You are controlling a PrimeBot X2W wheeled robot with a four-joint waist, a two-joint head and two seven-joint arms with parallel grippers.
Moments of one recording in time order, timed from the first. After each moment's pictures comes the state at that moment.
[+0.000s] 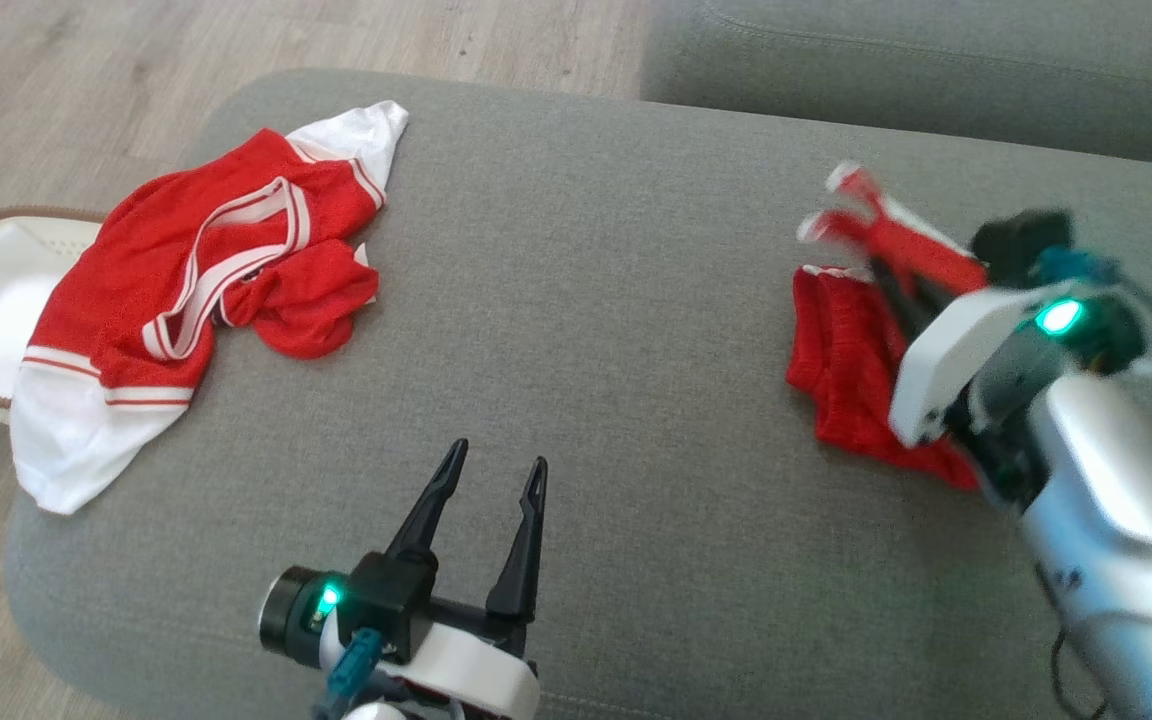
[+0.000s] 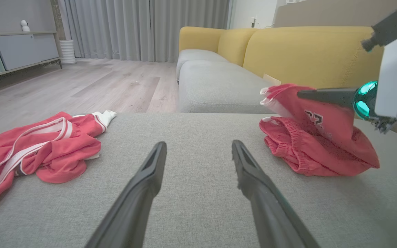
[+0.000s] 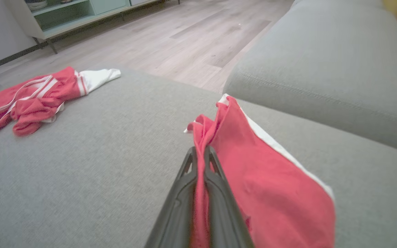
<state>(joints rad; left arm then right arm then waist) 0.02 0.06 -0.50 0.05 -0.13 0.13 -0.25 -0.59 -0.30 0.39 0.60 0.42 0.13 0.20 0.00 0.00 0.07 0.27</state>
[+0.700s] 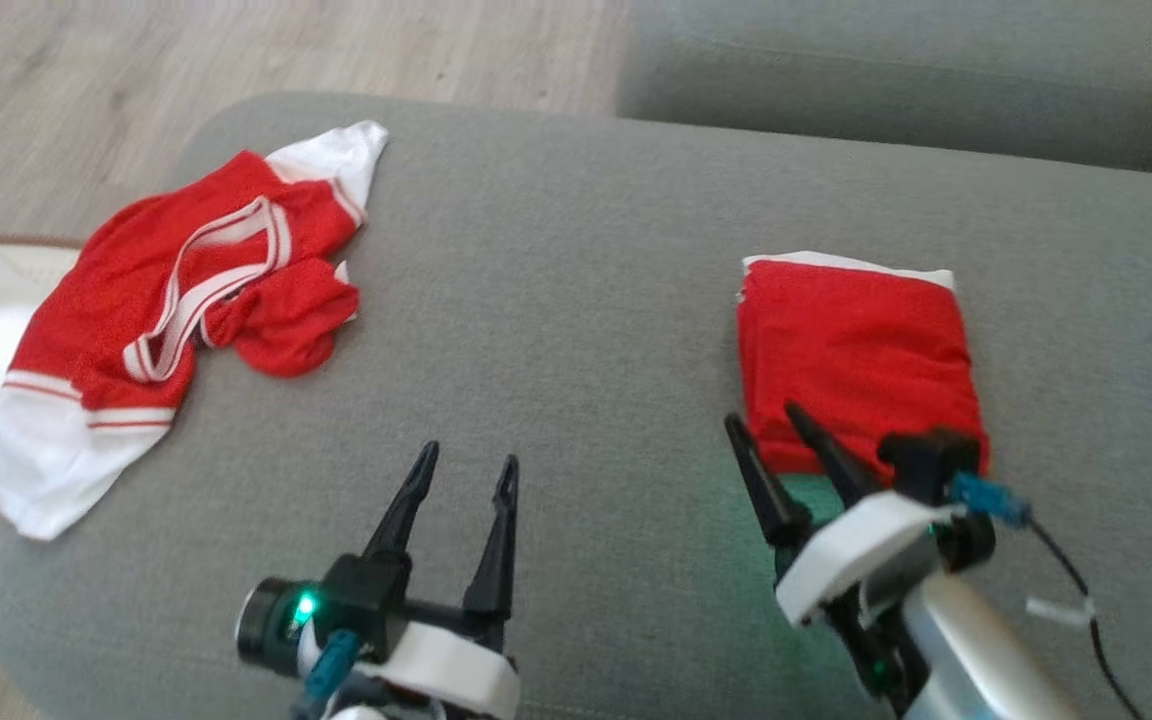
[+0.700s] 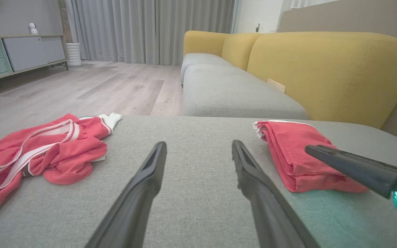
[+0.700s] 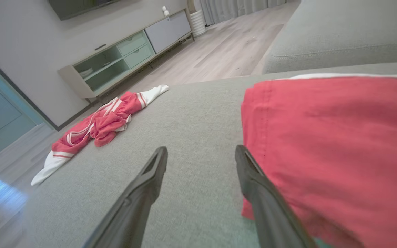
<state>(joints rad) 0.02 0.06 -0.47 0.05 -0.14 0.14 -0.25 -0.27 -0.11 0.42 0.50 0.49 0.13 -0.07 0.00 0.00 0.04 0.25</state>
